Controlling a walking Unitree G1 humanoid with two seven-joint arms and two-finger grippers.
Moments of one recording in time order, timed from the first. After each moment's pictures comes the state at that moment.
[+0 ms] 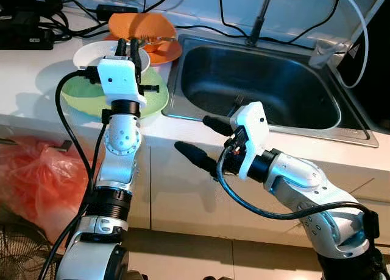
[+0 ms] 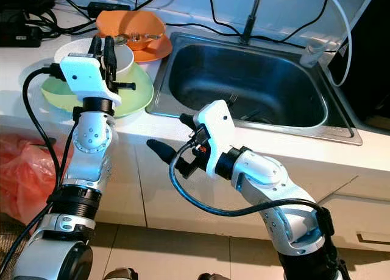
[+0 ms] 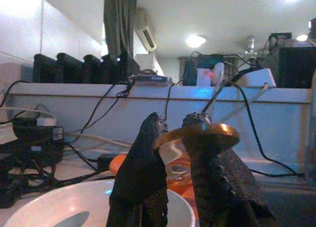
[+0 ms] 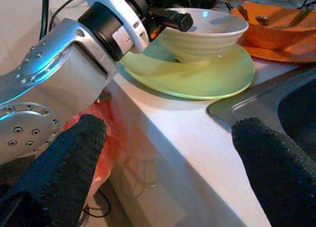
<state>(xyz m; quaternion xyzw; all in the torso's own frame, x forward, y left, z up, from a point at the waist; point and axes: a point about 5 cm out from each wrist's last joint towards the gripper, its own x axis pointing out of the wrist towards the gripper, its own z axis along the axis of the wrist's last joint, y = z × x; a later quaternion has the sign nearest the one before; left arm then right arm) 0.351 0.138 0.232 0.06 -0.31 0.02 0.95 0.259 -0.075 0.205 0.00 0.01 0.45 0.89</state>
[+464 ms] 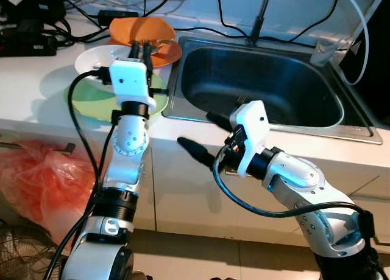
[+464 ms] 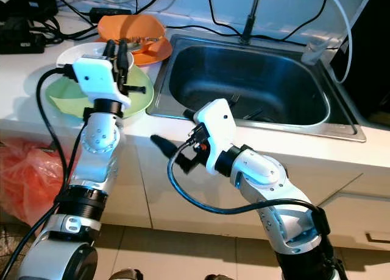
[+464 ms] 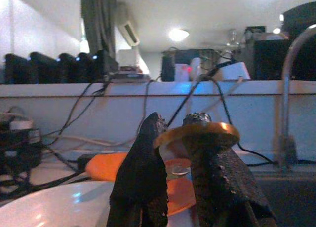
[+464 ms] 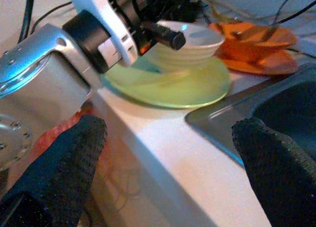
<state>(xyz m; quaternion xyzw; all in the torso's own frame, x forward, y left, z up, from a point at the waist) 0.353 0.122 0.229 0.05 -0.29 -0.01 0.96 0.264 -0.077 0.205 -0.02 -0.01 0.41 0.91</state>
